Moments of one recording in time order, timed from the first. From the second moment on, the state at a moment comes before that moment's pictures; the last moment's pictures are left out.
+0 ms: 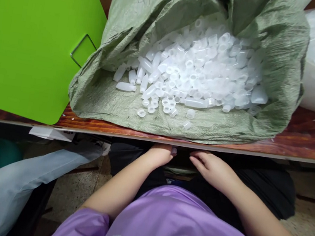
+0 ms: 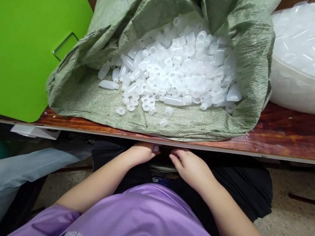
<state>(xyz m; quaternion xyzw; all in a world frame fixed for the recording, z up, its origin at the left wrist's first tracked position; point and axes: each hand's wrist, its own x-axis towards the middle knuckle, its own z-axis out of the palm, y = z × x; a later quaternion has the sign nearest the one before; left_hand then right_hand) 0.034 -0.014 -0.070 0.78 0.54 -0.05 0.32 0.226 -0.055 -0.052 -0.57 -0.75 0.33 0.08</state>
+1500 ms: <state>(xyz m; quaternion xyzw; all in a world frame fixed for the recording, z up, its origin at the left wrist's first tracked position) -0.003 -0.052 -0.014 0.44 0.28 0.10 0.85 0.226 -0.062 0.004 -0.30 -0.81 0.38 0.33</state>
